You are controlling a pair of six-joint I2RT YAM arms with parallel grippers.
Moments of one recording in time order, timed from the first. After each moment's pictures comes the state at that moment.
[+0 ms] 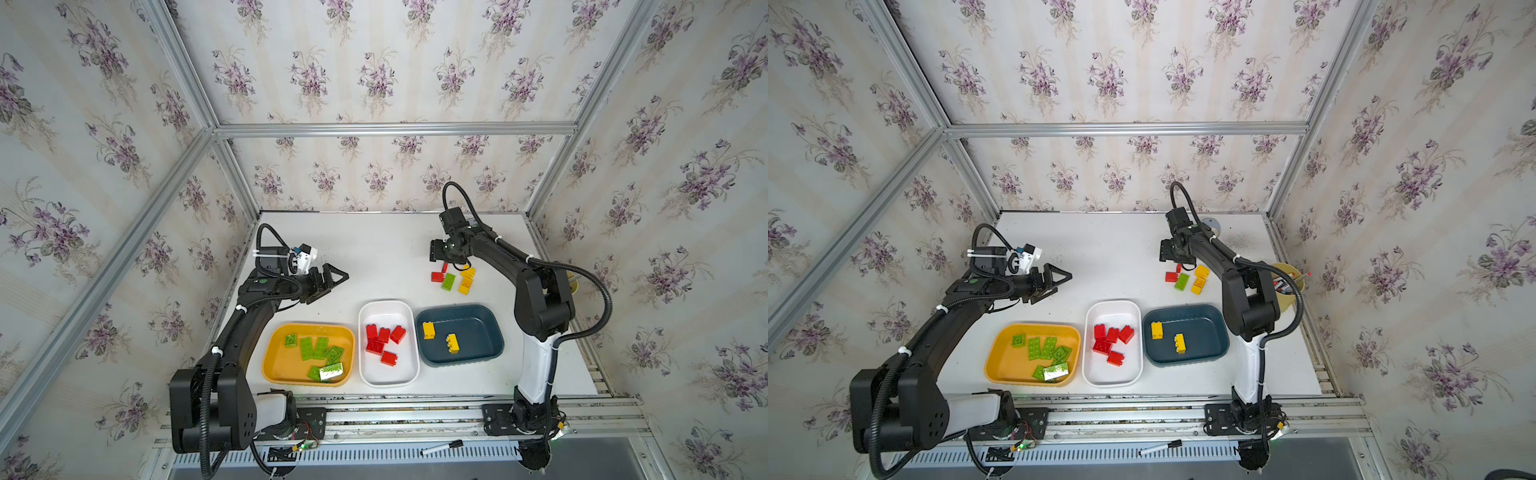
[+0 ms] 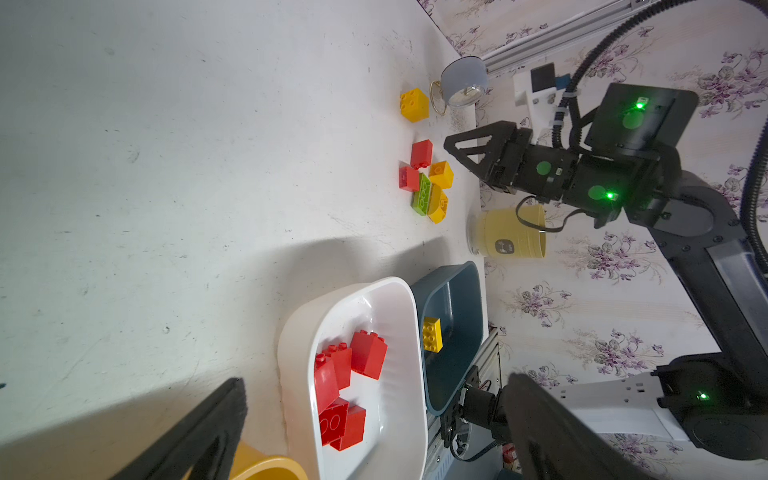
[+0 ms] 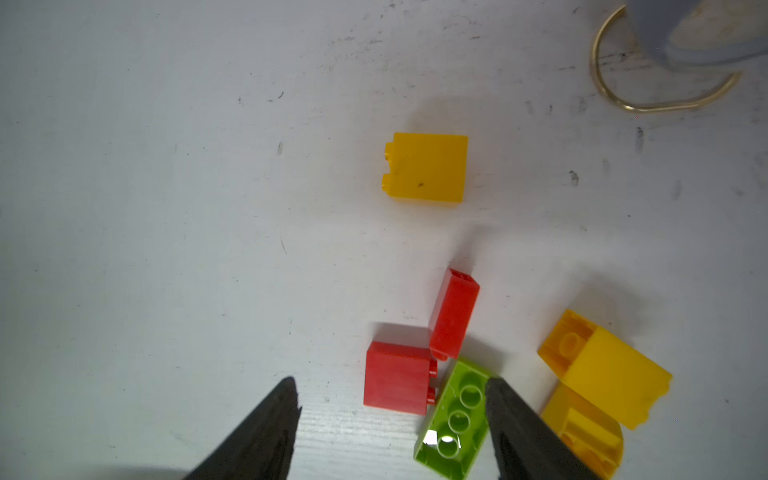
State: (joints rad) left arm 0.04 1.29 0.92 -0.54 0.84 -0.39; right arm 0.32 2.07 1.68 -0.74 0.03 0.40
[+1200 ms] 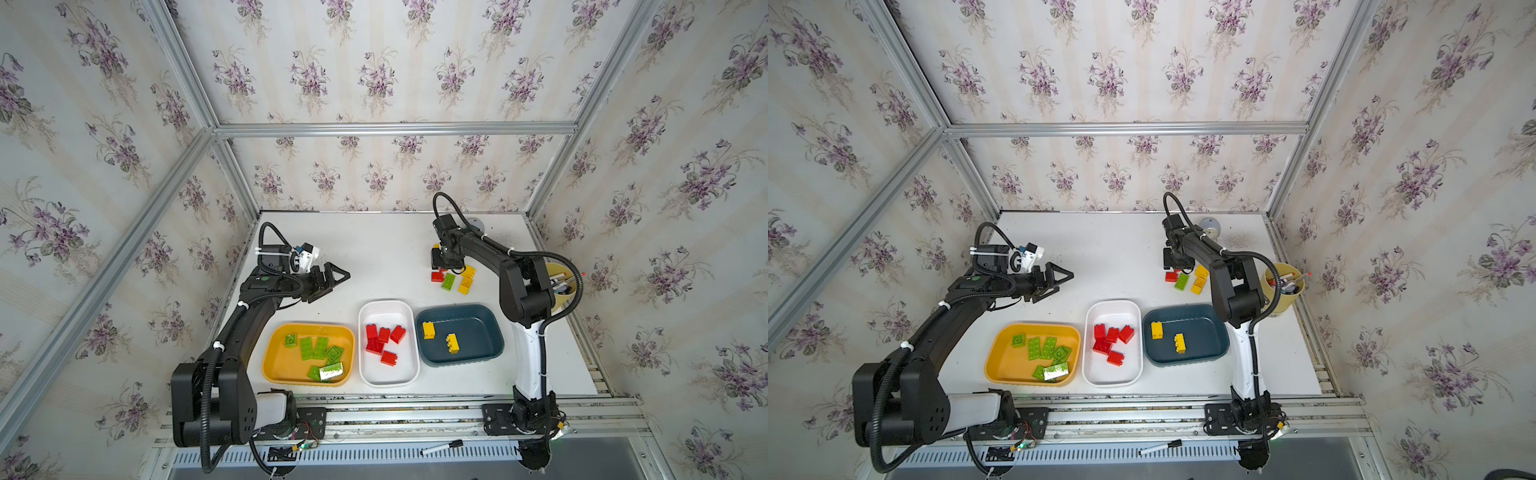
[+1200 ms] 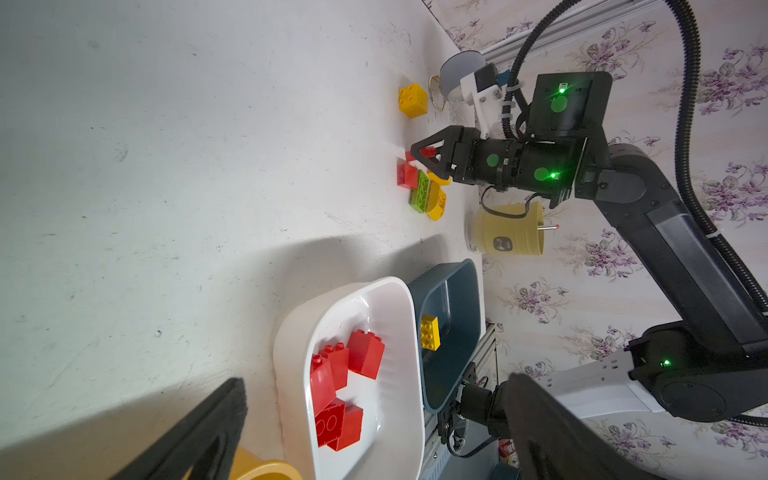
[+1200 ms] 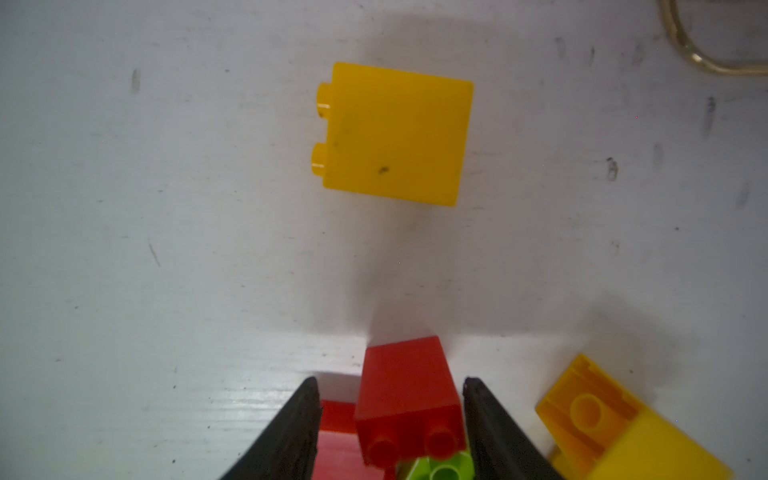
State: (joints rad) left arm 0.03 1.32 0.93 -0.54 0.84 -0.39; right arm 0.32 2.20 1.73 -0.80 0.10 0.31
